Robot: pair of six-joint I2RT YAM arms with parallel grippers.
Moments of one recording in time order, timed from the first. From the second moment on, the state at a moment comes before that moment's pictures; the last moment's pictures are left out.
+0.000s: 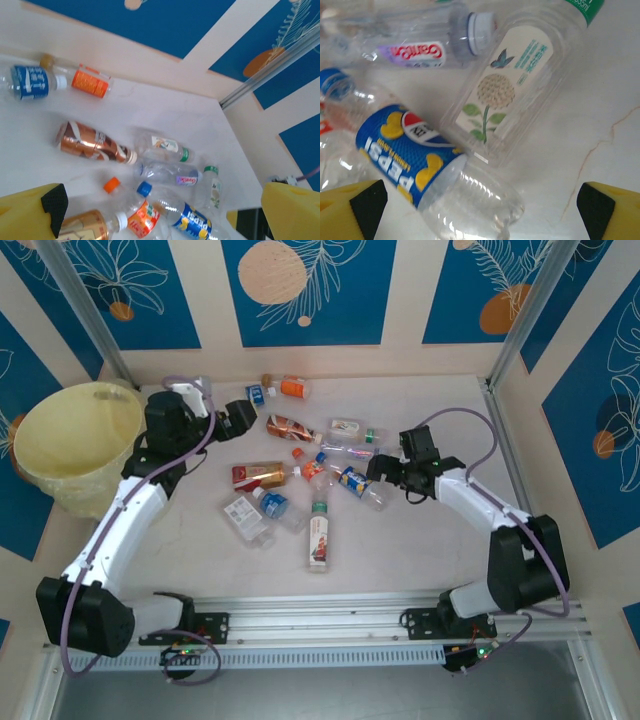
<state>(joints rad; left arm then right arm) -0.20 1.22 1.11 -0.24 0.38 -0.52 0.30 1.46 0.95 -0.49 -0.03 0.55</state>
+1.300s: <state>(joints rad) -0.20 1.26 1.06 -0.27 0.31 -0.52 0.30 1.80 1.12 -0.50 0.19 0.69</state>
